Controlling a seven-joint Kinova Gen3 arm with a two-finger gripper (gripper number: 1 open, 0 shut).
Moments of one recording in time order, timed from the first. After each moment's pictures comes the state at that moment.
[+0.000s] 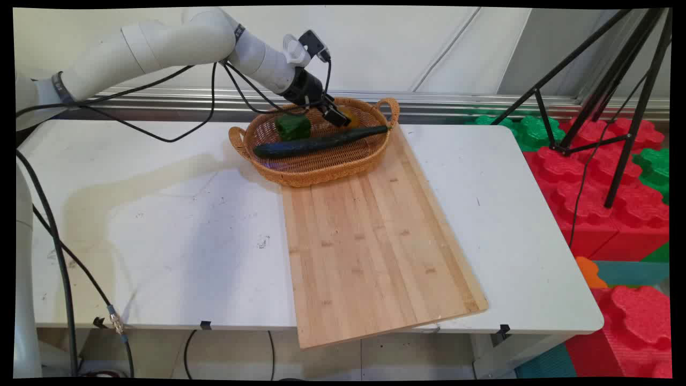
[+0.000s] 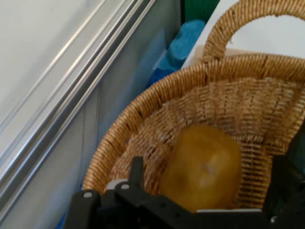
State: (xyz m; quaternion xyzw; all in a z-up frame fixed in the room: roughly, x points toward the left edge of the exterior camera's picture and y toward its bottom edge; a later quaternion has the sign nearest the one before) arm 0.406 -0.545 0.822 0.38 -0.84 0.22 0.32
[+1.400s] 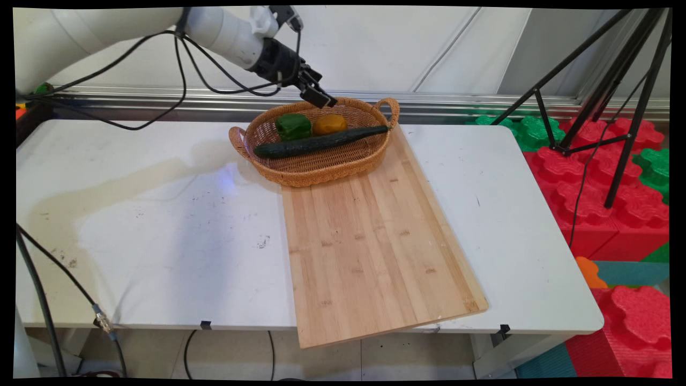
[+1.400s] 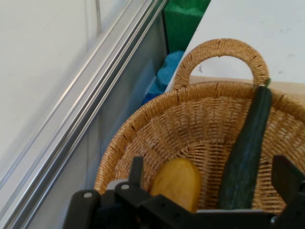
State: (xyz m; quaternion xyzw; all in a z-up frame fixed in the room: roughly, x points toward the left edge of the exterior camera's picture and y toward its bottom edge) arm 0.435 -0.491 0.892 0.34 -0.84 0.24 0.35
